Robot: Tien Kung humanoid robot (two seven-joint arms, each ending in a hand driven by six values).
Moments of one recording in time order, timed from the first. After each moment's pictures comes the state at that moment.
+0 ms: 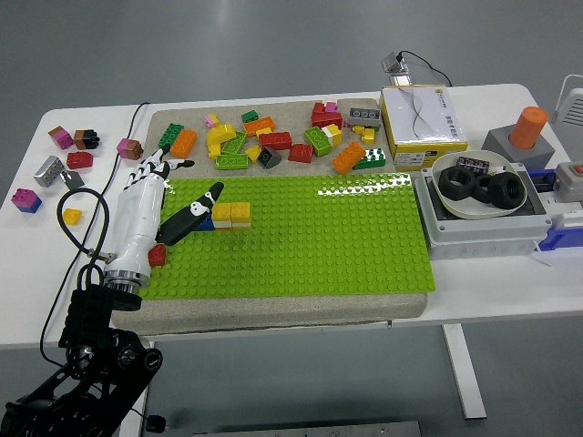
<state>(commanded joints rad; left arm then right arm) -0.14 0.10 -1.05 -1.42 2.07 0.54 0.10 0.12 -0.10 1.55 0.18 -1.31 -0.05 -0.25</state>
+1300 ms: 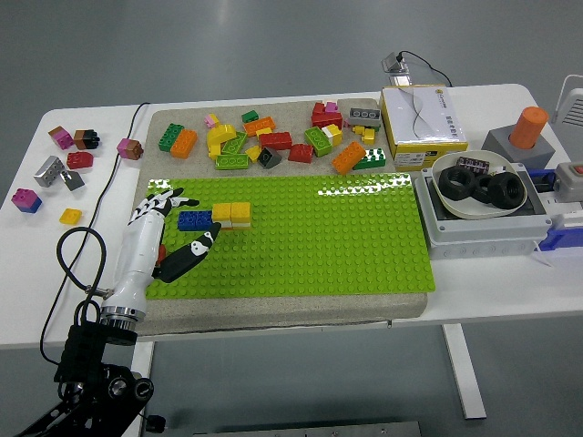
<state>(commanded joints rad) -0.07 0.13 -1.02 -1.37 1.97 0.59 -0.03 0.09 -0.09 1.53 0.18 -1.33 -0.03 -0.26</state>
